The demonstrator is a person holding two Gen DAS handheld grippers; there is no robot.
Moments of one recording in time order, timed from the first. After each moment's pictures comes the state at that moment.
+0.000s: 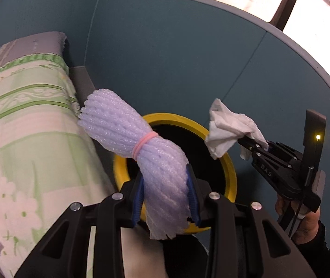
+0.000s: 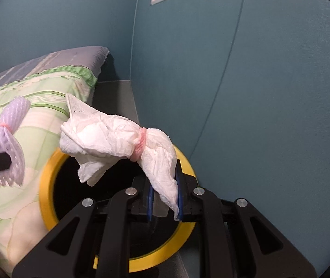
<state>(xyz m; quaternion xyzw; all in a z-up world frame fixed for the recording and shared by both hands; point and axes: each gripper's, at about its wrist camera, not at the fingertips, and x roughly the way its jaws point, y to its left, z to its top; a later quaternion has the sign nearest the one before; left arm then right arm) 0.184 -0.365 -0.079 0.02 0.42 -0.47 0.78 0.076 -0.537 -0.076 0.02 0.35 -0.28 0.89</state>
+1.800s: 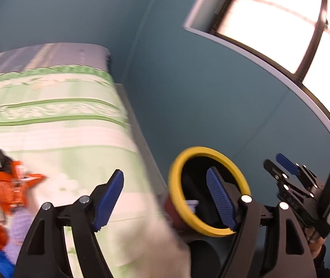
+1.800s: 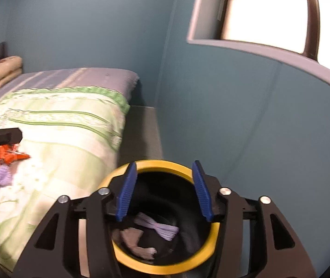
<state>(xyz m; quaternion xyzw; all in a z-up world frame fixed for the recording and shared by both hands) 0.223 -0.235 -0.026 -0.06 0.38 -0.36 0.85 0.068 -0.446 -0.012 -0.04 0.28 -0.20 0.94</state>
